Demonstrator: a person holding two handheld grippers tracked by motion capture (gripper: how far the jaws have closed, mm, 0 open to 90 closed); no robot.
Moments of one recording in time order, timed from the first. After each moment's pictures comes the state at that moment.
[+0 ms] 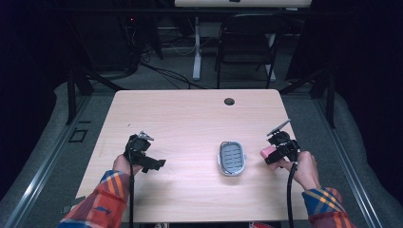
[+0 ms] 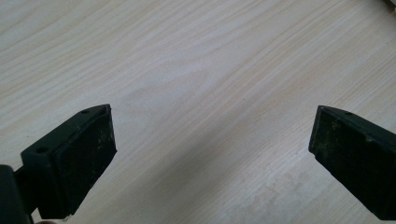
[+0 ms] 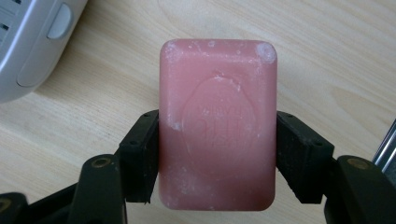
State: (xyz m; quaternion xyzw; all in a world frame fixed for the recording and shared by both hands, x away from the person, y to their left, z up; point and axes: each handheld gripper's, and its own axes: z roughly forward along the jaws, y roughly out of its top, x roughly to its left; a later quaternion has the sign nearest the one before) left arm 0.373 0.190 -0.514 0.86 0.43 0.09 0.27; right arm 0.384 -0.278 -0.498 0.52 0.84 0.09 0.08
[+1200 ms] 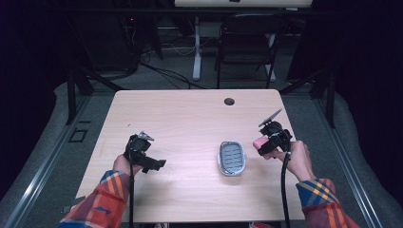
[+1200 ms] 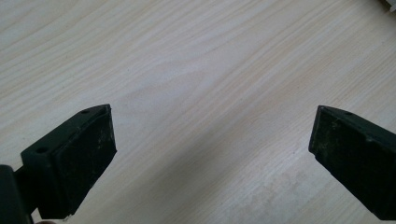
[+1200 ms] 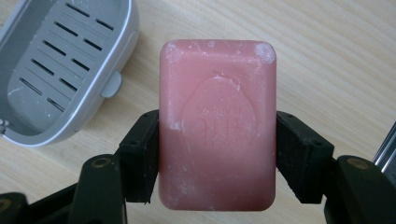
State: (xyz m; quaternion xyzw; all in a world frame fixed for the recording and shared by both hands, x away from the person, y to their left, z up) left arm 0.373 0.190 -0.514 0.86 0.43 0.09 0.27; right arm 0.401 -0.252 -0.473 0.50 0.85 0.11 0.10
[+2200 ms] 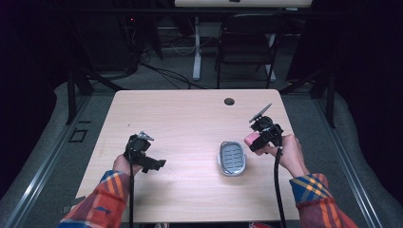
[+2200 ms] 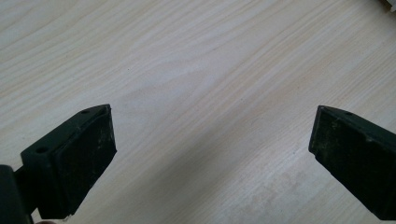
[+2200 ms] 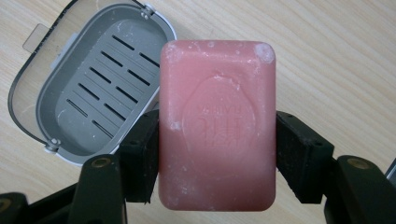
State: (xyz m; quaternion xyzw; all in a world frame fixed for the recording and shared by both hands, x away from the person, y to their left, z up) left arm 0.374 0.190 -0.514 0.86 0.43 0.09 0.27; right arm 0.408 -0.223 -0.458 0.47 0.87 0.12 0.10
